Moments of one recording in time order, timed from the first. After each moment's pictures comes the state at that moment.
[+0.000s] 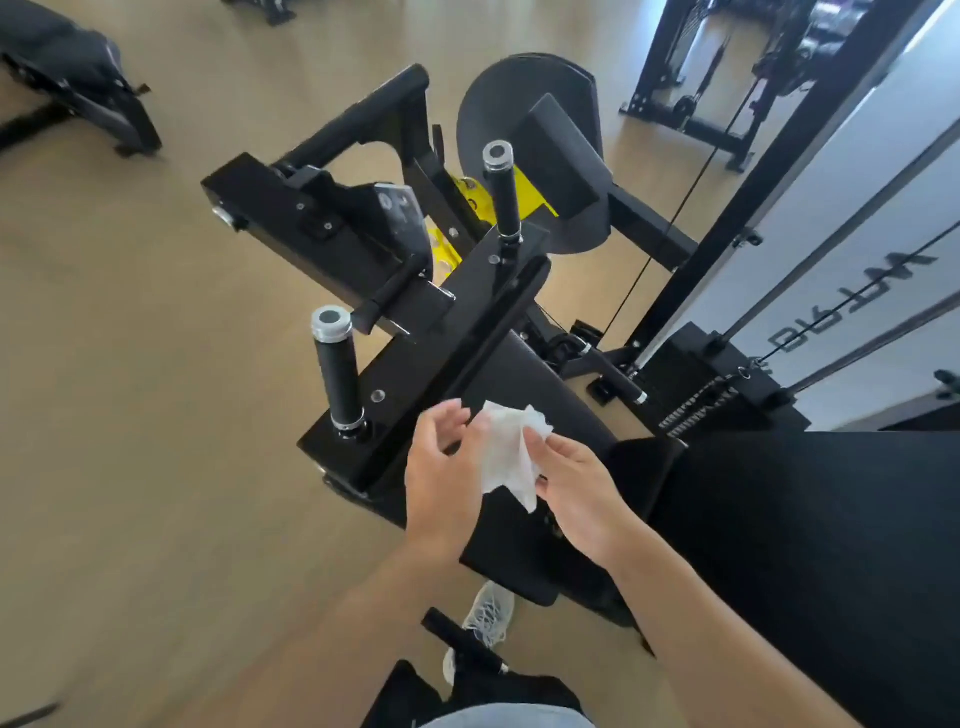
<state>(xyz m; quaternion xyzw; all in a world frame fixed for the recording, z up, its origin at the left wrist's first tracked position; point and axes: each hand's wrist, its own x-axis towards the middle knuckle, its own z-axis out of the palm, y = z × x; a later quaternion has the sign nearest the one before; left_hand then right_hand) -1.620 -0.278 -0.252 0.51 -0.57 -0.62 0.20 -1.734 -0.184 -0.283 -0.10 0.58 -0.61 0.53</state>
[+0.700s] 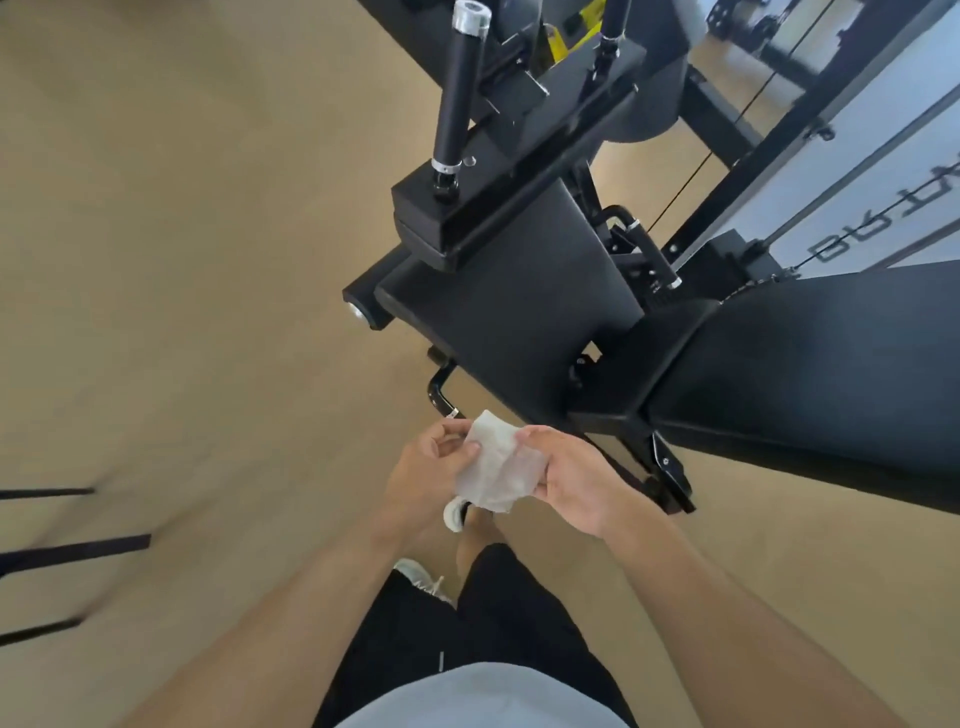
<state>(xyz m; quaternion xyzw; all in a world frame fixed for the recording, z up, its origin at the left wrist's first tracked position) -1.390 -0.146 -0.357 0.48 -0.51 -0.70 0.09 -1.557 -0.047 -0.371 0.00 0.61 -0.48 0.63</state>
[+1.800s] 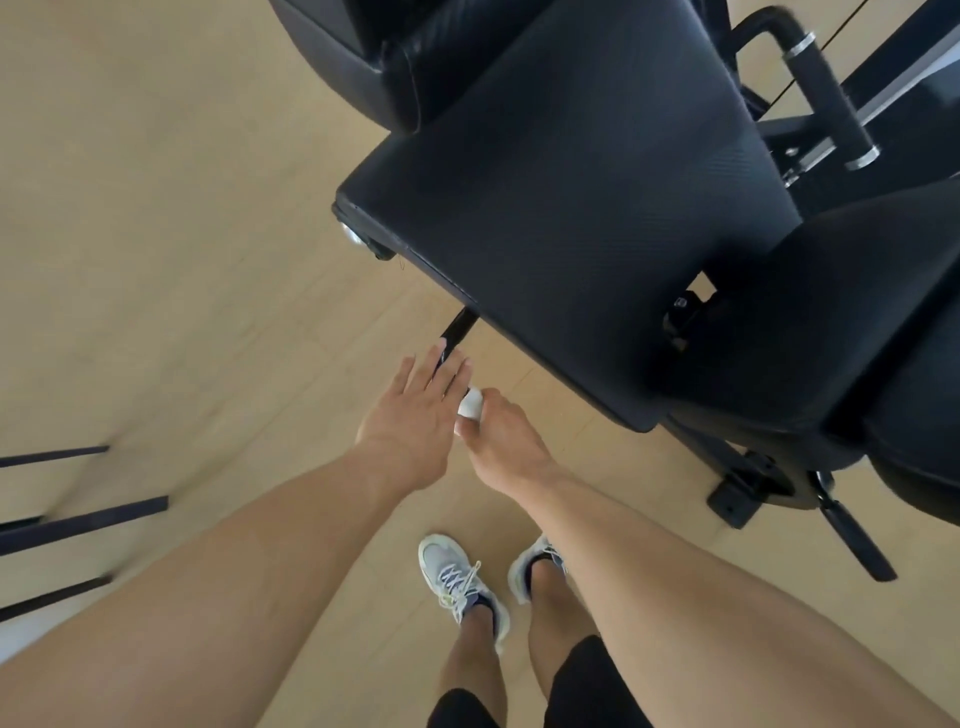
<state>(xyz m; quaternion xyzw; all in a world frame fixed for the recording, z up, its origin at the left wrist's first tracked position) -1.442 -0.243 -0.570 0.24 -0.90 -0.03 -0.36 -1.540 -0.154 -0.630 -0.35 0.79 -0.18 0.46</state>
